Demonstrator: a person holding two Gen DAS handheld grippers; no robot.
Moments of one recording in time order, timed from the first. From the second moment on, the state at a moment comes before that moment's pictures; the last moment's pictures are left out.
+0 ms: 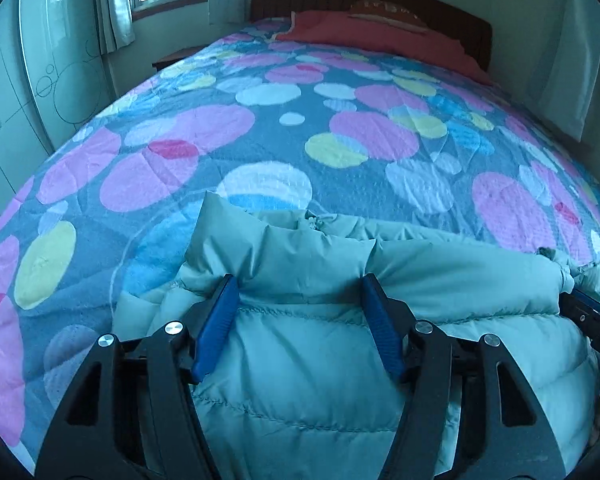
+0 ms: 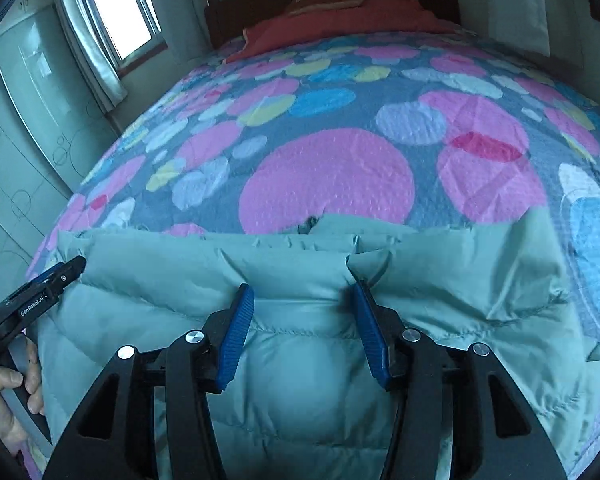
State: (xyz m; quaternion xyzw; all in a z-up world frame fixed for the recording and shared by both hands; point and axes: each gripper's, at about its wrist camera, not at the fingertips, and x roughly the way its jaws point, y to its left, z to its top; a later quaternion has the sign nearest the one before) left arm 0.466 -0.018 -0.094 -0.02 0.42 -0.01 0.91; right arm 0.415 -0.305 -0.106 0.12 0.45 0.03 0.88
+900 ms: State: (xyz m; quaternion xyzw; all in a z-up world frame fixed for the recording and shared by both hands) left arm 0.436 0.041 -0.077 -0.14 0.43 0.00 0.89; right arm 0.345 -0.399 -0.090 0.23 0.42 -0.07 0.88
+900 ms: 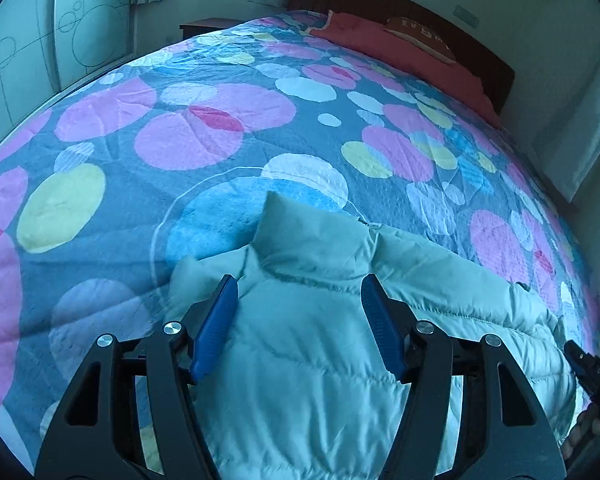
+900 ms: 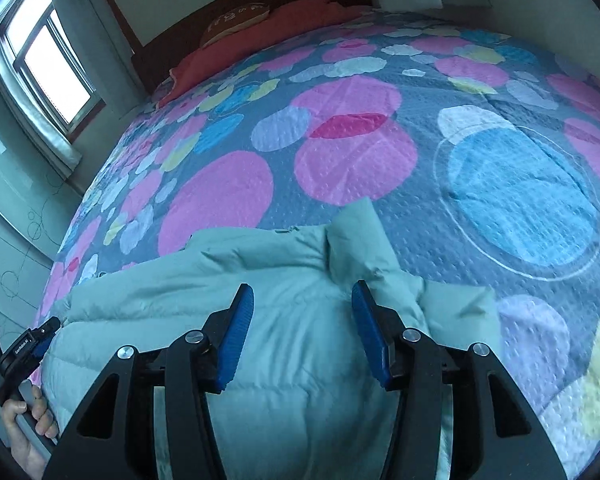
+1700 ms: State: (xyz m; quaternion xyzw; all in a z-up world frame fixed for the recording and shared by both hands) left arm 0.249 0.104 -0.115 -0.39 0.41 0.04 0.83; right arm 0.181 -0.396 -0.129 0.39 0.38 -0.08 0.83
